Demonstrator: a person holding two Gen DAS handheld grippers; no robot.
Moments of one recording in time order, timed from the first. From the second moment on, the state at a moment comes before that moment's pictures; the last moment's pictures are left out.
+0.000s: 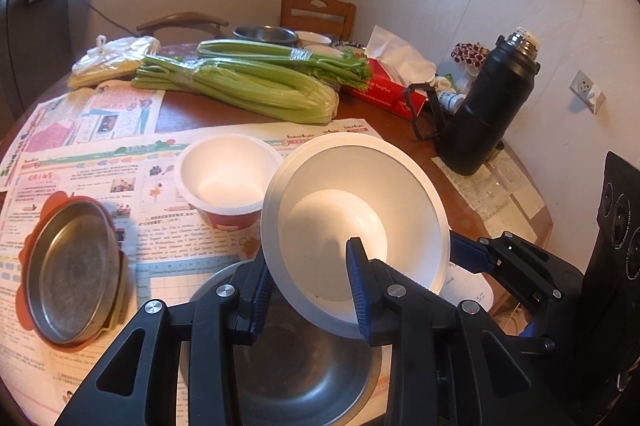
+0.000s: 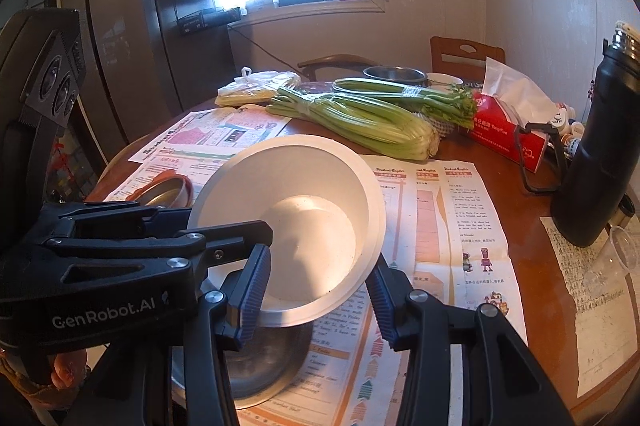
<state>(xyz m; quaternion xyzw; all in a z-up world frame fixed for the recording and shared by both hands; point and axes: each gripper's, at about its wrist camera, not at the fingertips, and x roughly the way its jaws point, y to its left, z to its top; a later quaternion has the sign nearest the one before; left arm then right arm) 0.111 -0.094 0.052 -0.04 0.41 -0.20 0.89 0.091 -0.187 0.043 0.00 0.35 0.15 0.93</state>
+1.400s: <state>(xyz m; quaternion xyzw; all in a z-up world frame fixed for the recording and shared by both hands) 0.082 -0.055 0.032 -0.05 0.42 -0.18 0.89 0.061 -0.146 0.031 0.00 0.35 0.18 0.92</state>
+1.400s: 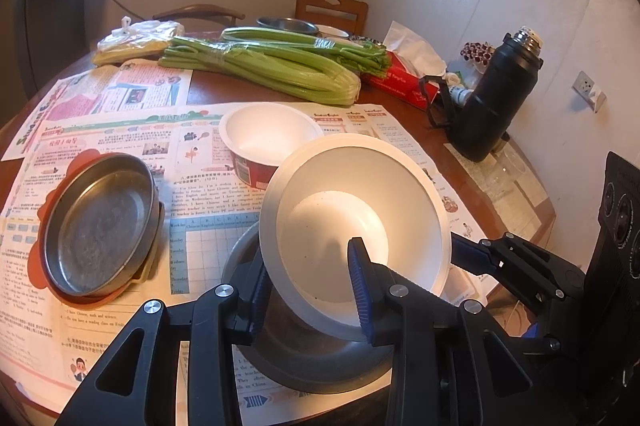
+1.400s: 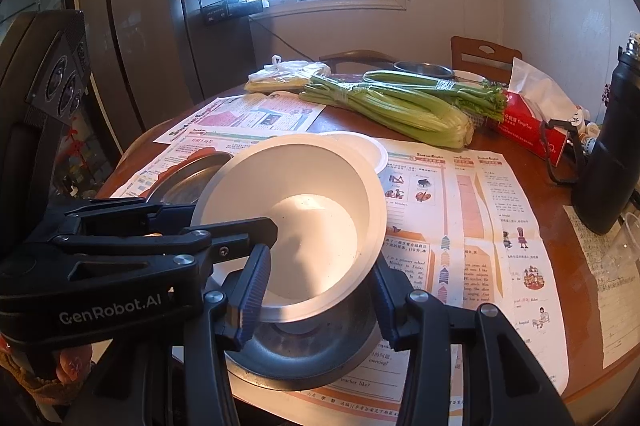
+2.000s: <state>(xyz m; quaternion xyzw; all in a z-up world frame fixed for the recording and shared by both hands) 0.087 -0.056 0.017 -0.05 0.44 -0.17 0.88 0.068 -0.146 0.015 0.01 0.38 0.19 0.91</state>
